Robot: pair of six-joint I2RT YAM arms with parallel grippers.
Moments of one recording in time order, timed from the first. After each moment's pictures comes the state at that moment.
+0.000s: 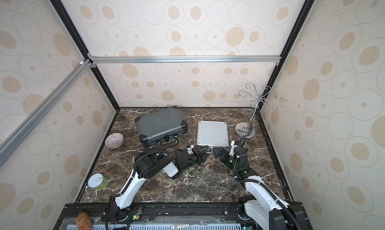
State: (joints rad) left arm -0.92 2.33 0.95 1.35 0.08 -1.97; right arm 0.18 0.96 0.31 0.11 -0.31 0.82
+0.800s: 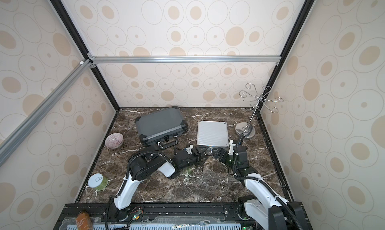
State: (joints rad) left arm -0.91 2.21 0.89 1.19 0.14 -1.87; right arm 0.18 1.00 0.34 0.06 -0.32 0.74
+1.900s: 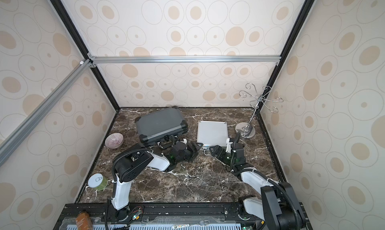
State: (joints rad) left arm -0.81 2.04 0.89 0.76 0.09 -1.50; right arm 0.18 1.21 0.37 0.26 -0.39 0.75
